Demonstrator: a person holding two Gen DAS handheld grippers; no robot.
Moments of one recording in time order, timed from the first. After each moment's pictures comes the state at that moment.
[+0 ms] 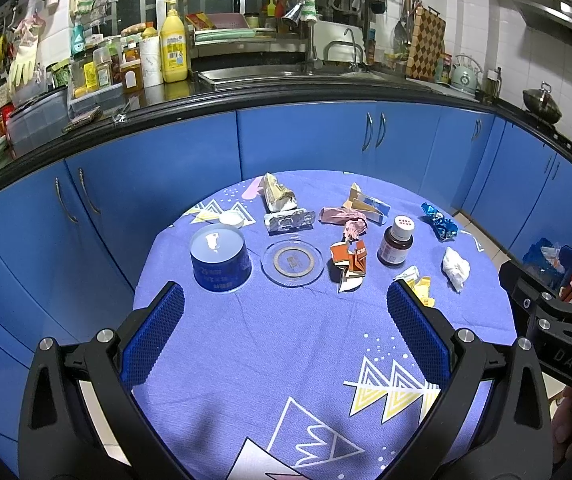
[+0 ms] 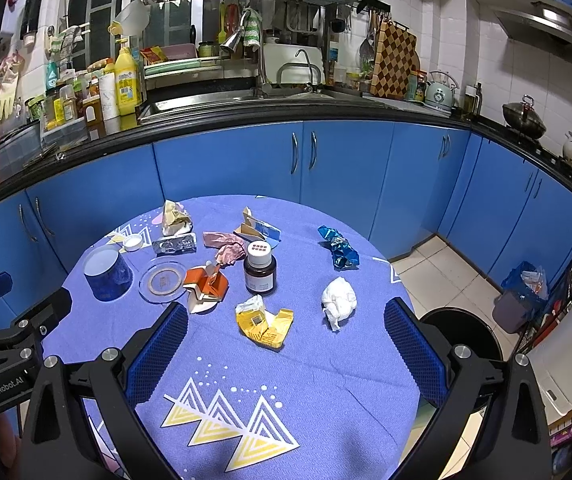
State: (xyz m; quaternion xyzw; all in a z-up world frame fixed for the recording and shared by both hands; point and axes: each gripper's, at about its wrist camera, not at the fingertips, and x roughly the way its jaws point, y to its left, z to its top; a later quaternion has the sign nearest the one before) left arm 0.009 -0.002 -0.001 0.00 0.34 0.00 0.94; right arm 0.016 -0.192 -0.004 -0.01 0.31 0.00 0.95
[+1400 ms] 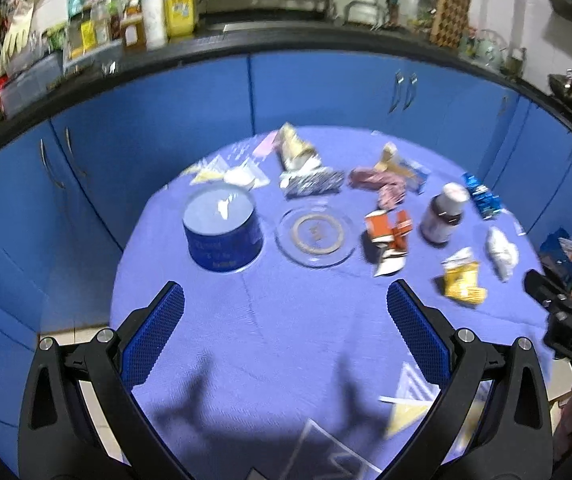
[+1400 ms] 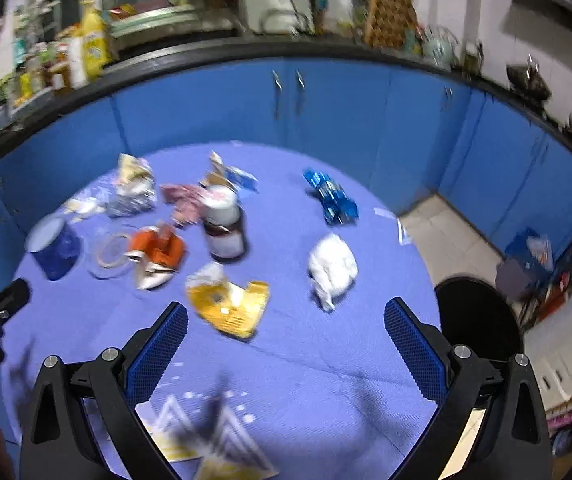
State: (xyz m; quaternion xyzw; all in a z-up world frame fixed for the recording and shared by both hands) left arm 0.069 0.021 -0.071 -0.02 0.40 0.02 0.91; right arm 0.084 -0.224 -0.081 0.01 0.40 -0.02 0.92
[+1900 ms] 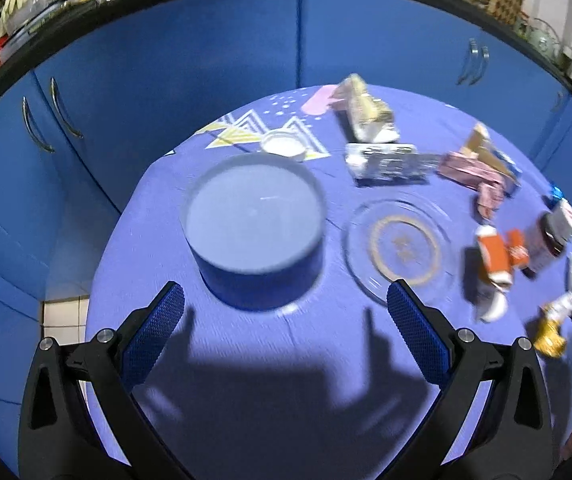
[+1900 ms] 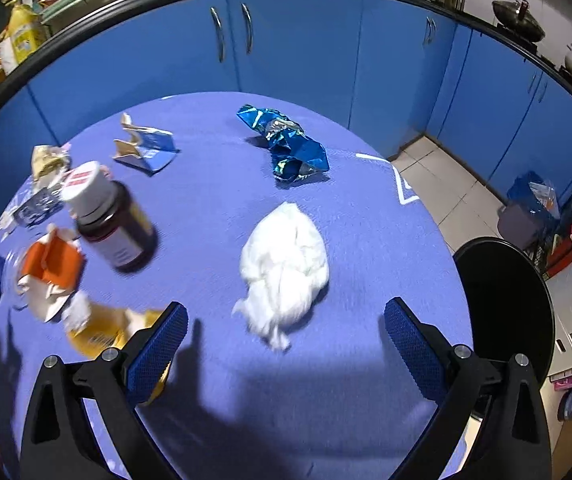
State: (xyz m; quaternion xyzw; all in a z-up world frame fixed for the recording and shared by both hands) left arm 0.155 0.066 -0.130 -0.04 0.47 0.08 0.88; right arm 0.163 -0.267 -0.147 0.05 0.47 -0.06 0.88
